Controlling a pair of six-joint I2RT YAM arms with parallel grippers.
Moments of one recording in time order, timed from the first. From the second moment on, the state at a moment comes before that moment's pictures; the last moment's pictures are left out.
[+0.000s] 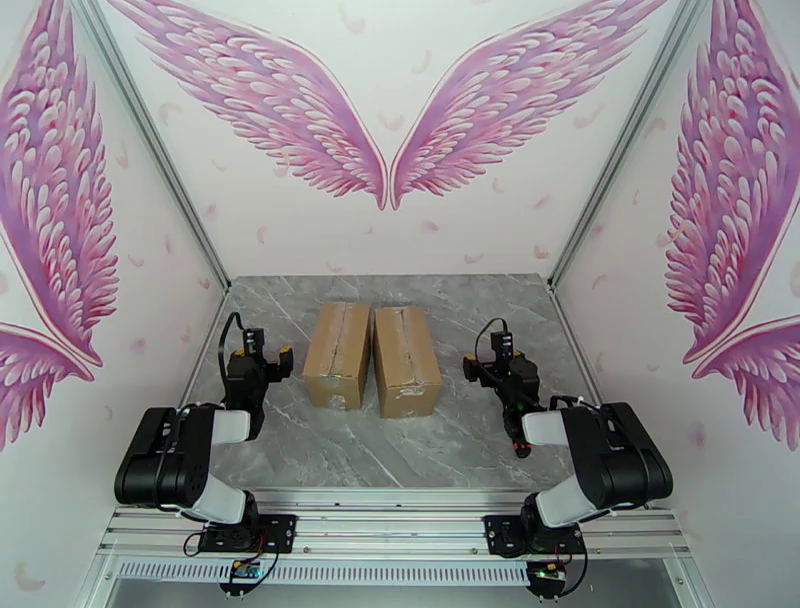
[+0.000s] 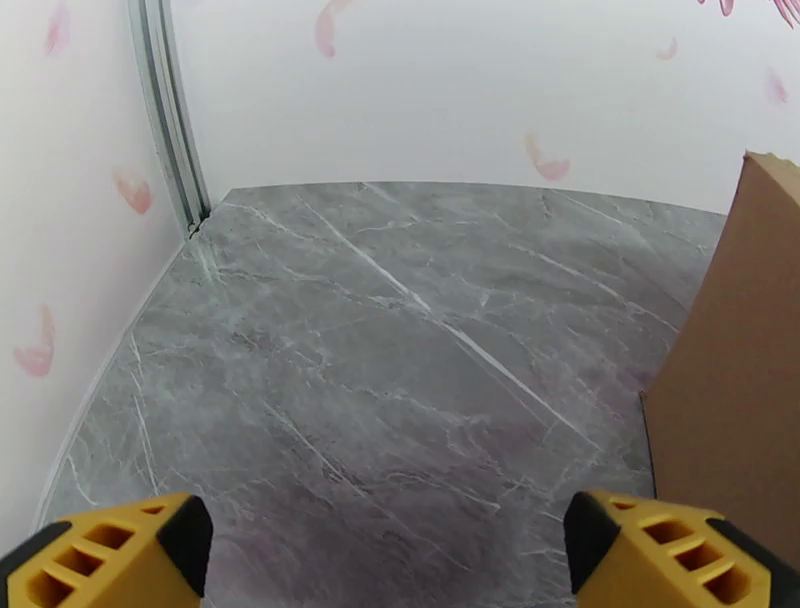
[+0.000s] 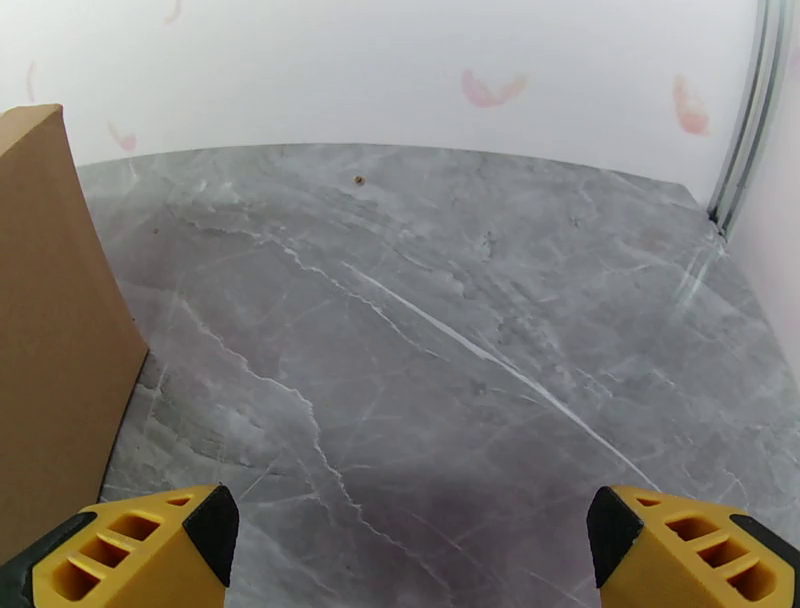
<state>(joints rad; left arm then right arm) 0.02 1.54 0.39 0.87 -0.07 0.00 0.07 1.55 0.38 0.86 -0.04 -0.03</state>
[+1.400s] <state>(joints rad) 0.02 1.15 0.61 0.36 -0.19 -0.17 0.07 1.18 0.67 0.33 -0.03 0.09</state>
